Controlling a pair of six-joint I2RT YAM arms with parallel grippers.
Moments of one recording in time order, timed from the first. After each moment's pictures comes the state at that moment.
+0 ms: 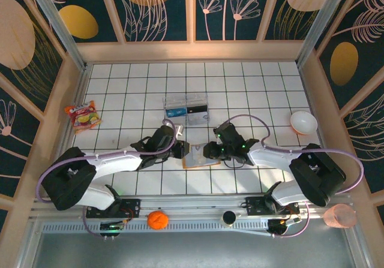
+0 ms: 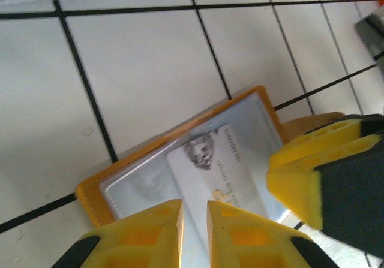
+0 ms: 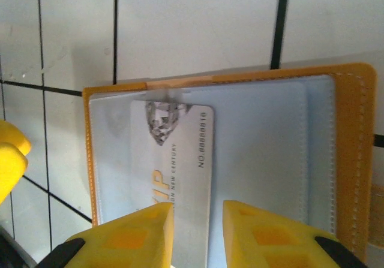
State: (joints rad) left arm -0.84 1.42 0.57 0.12 0.13 -0.68; right arm 0.76 1.38 0.55 -0.07 -0.26 0.78
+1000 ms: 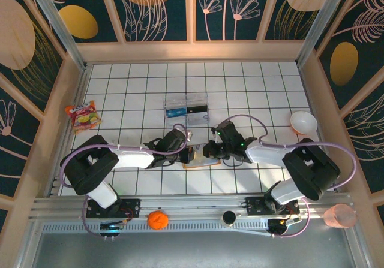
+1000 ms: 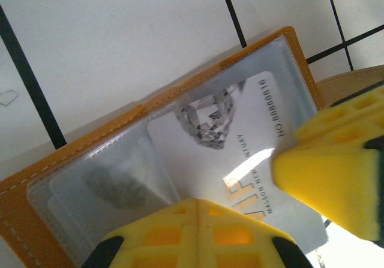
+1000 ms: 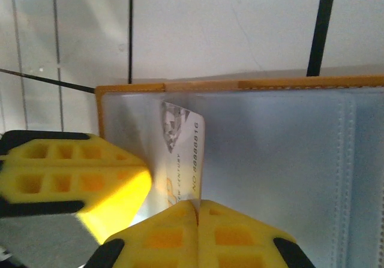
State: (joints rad) left arm -0.88 1.62 0.61 0.17 0.17 -0.68; right arm 0.73 1.43 0.54 0.01 -0.35 0.79
